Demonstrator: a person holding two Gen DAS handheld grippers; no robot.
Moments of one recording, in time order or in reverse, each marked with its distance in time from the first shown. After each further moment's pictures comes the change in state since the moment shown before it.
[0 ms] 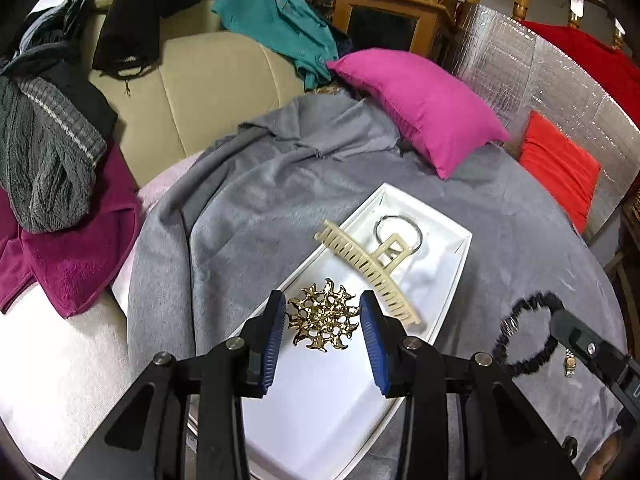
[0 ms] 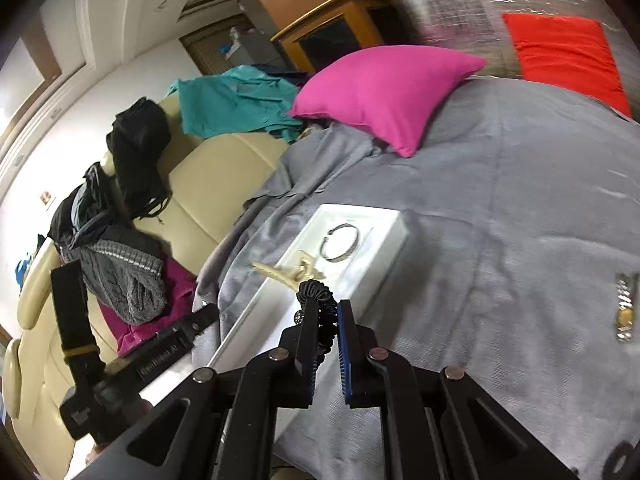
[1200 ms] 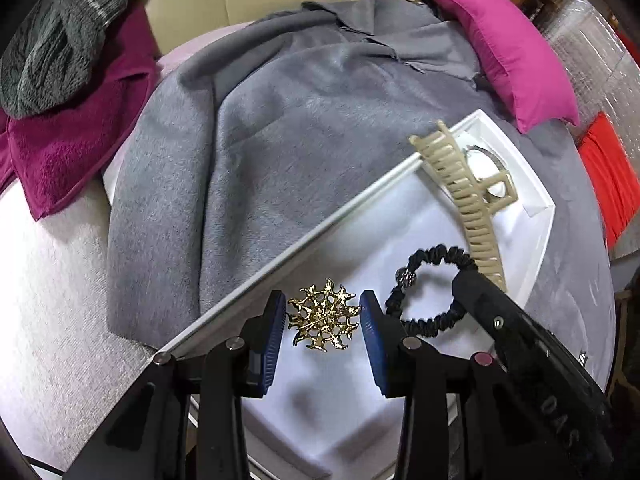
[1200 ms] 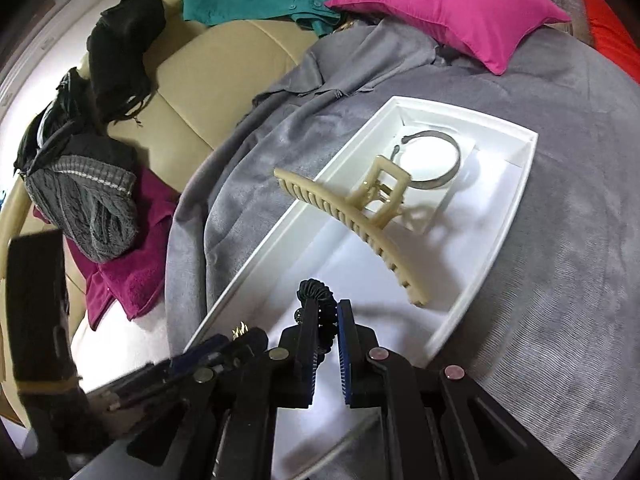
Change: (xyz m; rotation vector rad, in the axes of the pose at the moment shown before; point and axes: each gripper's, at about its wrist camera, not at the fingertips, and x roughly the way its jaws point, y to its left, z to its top) left arm 0.070 0.049 -0.022 -0.226 0.328 0.054; right arm 0.145 0.054 -0.022 -0.096 0.302 -0.030
